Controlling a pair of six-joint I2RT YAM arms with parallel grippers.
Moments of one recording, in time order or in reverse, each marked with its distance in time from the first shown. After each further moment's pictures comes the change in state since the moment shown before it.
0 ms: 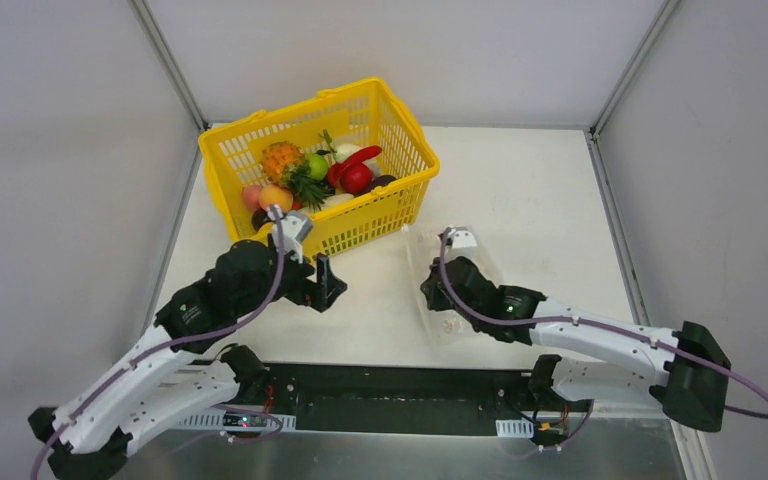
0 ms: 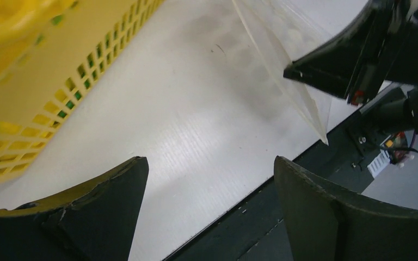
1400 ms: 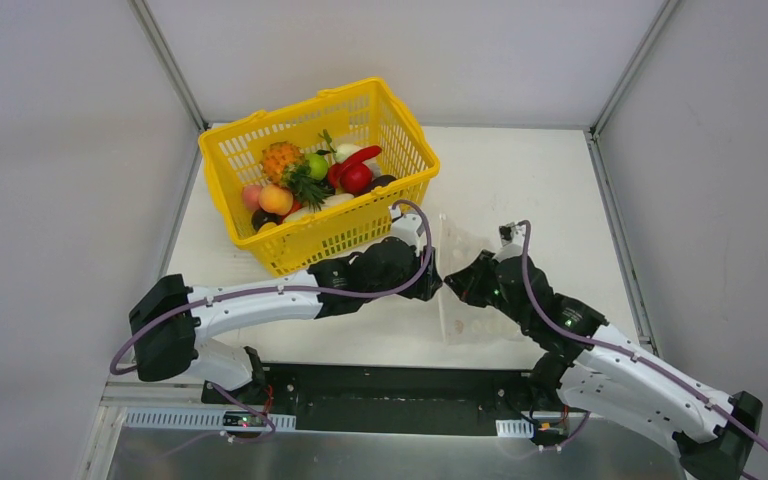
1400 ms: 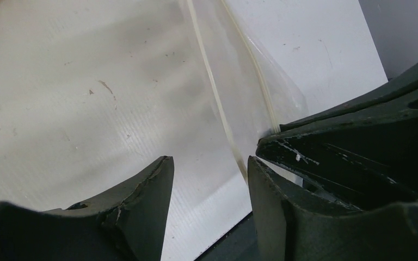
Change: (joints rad) left arm -0.439 0.811 0.151 0.570 -0.276 -0.299; right arm -0.249 -0.425 -0.103 -0.093 -0.226 0.206
